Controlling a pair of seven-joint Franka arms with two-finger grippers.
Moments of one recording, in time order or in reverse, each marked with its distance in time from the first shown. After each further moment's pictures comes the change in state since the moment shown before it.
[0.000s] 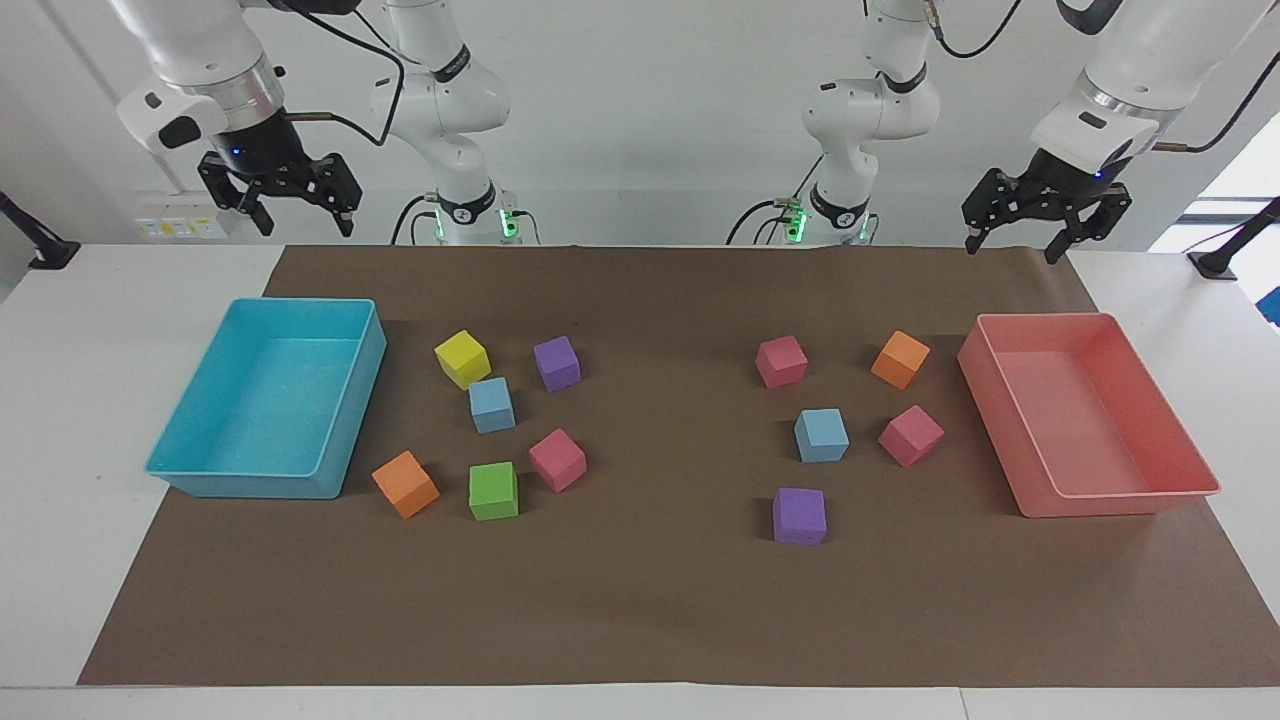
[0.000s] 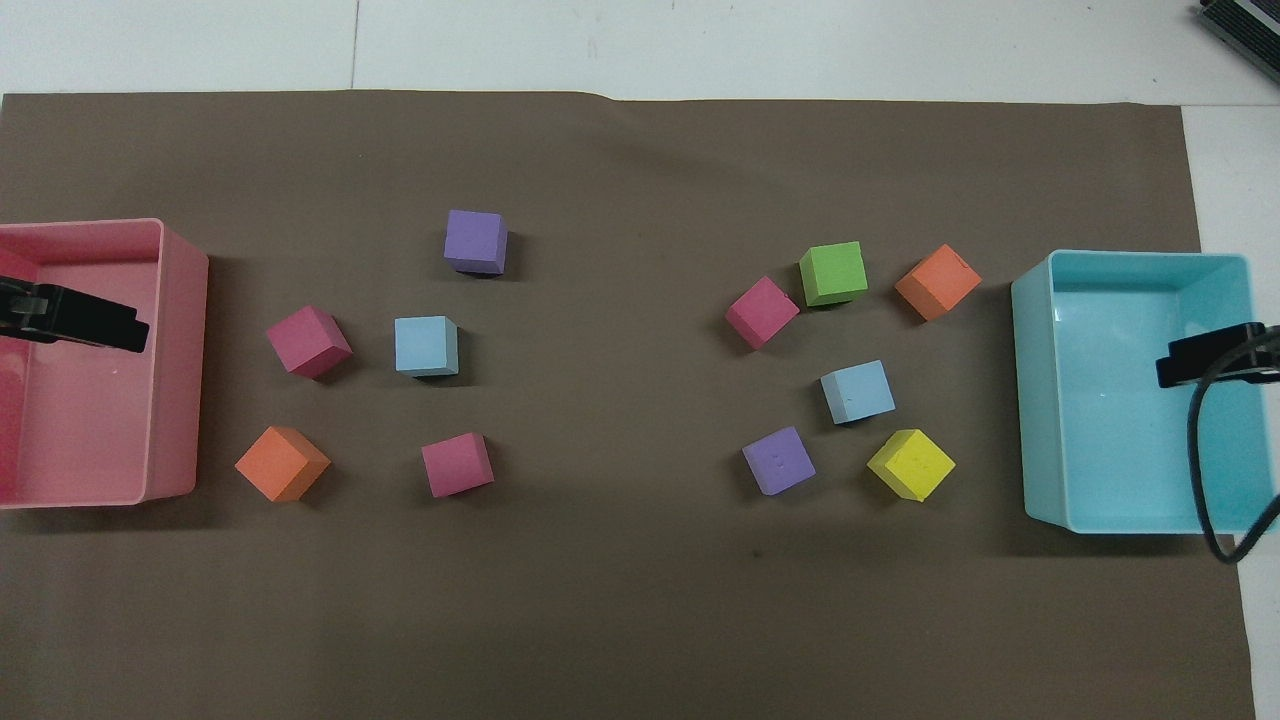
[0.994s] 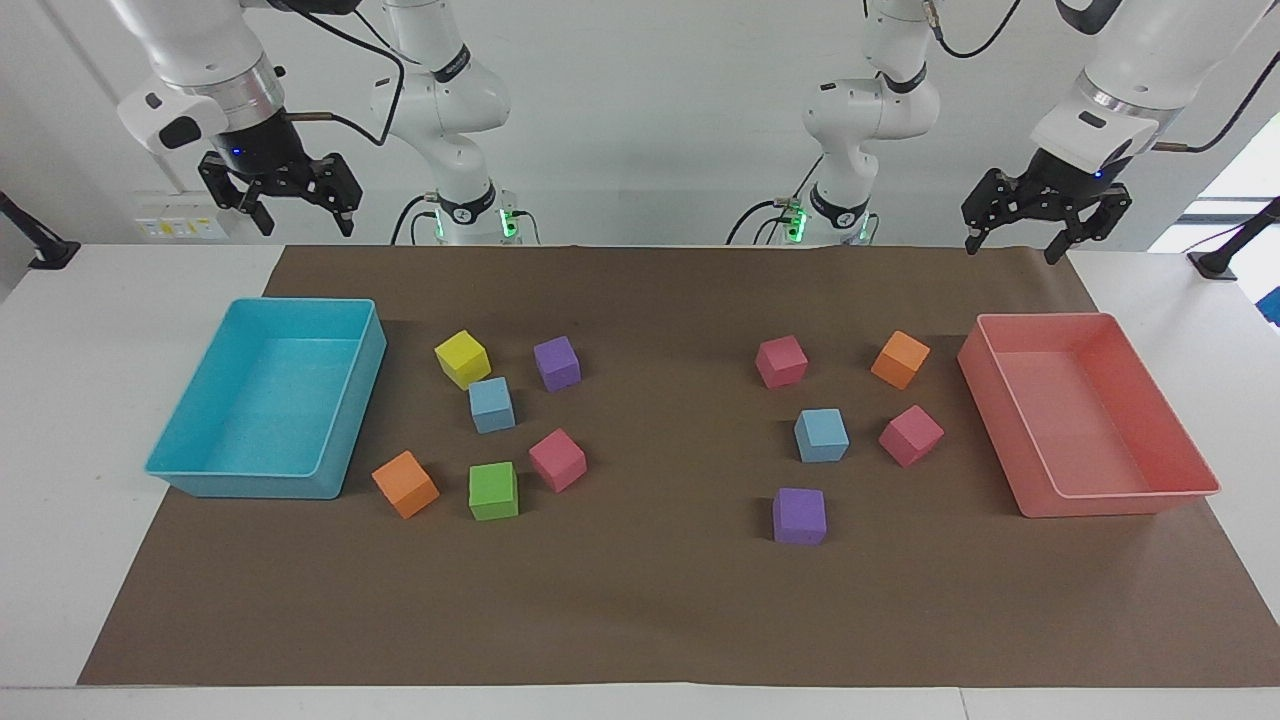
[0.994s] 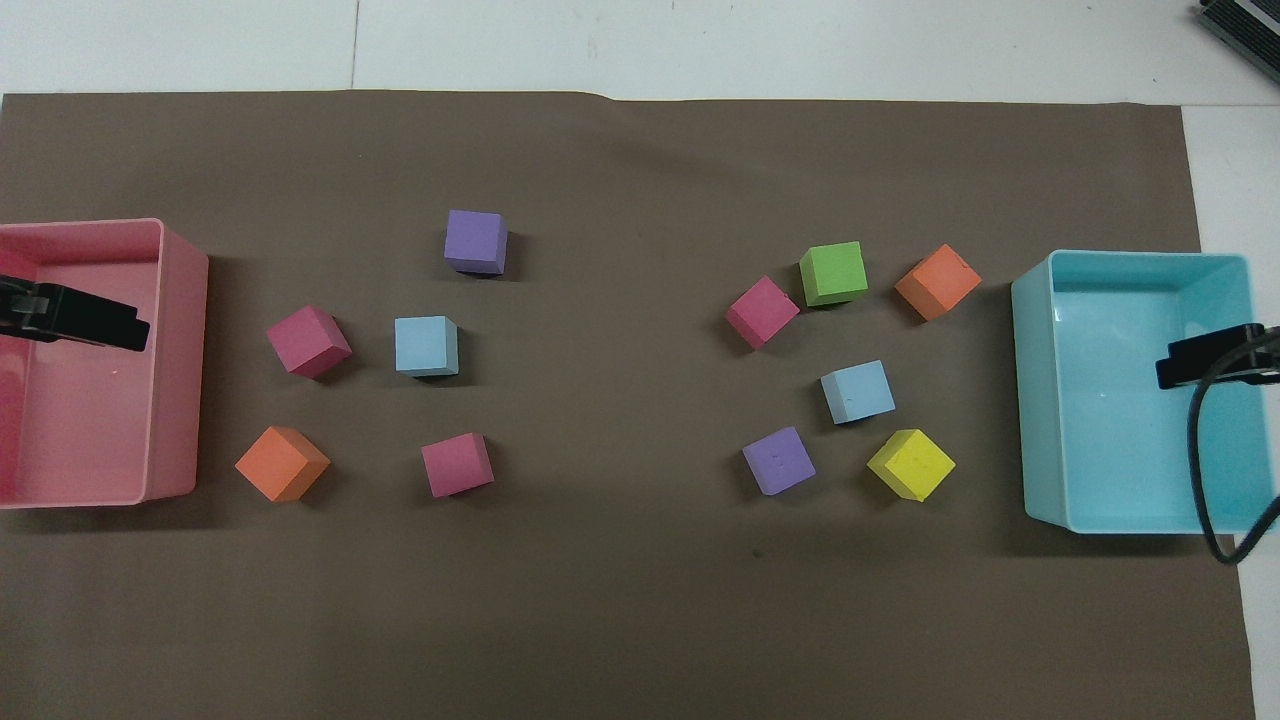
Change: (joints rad) left arm 0.000 0.000 -0.001 0.000 0.000 0.001 0.000; right arm 0.000 0.000 0.000 0.000 0.000 -0.005 0.000
